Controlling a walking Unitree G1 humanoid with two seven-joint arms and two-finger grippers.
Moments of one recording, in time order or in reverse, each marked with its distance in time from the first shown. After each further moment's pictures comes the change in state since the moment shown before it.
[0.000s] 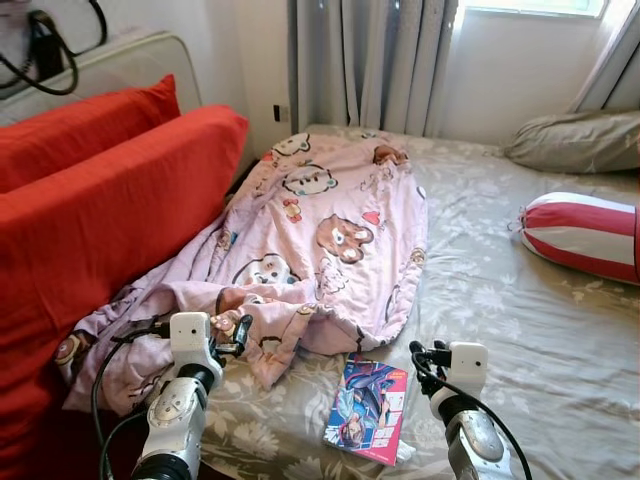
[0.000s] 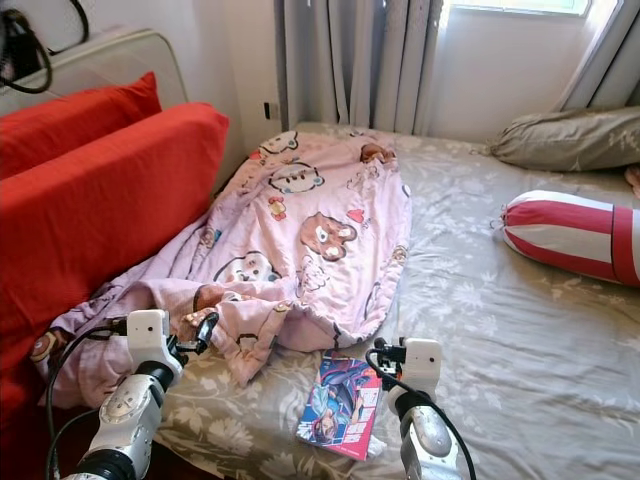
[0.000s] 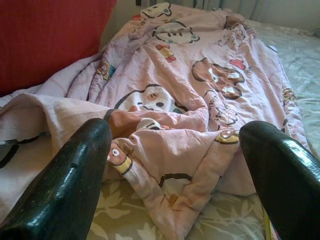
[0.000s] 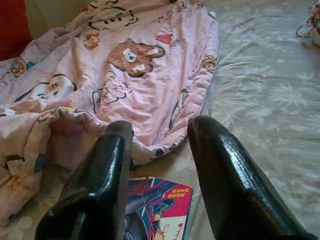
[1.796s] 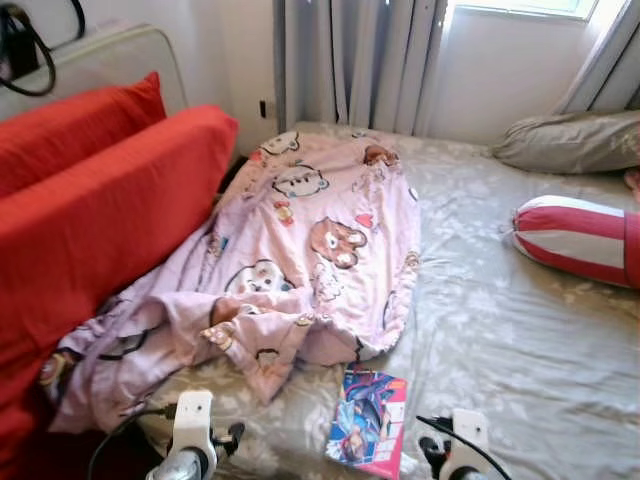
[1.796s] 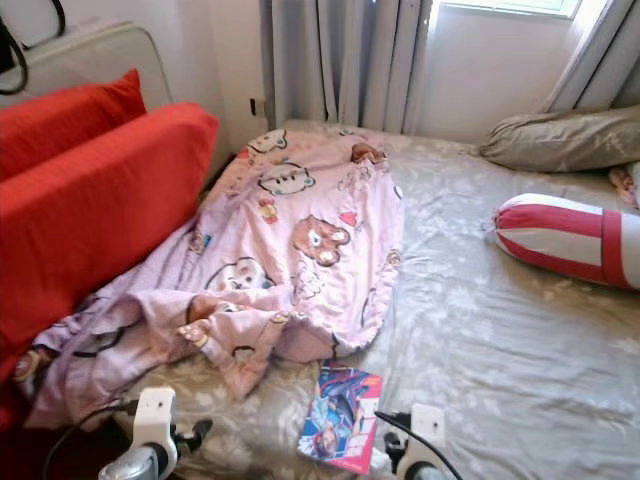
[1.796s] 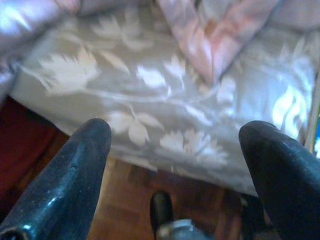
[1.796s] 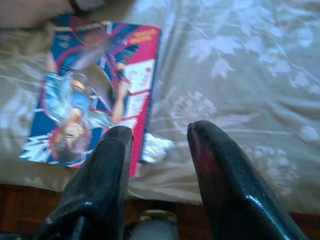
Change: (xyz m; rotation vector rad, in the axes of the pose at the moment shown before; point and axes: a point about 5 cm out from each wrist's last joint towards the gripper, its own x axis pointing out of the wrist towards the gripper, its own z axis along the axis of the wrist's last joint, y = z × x) left arm -0.056 0.012 -0.090 0.026 0.572 0.098; right arm -0.047 -0.023 -0.080 0.083 0.534 -0.155
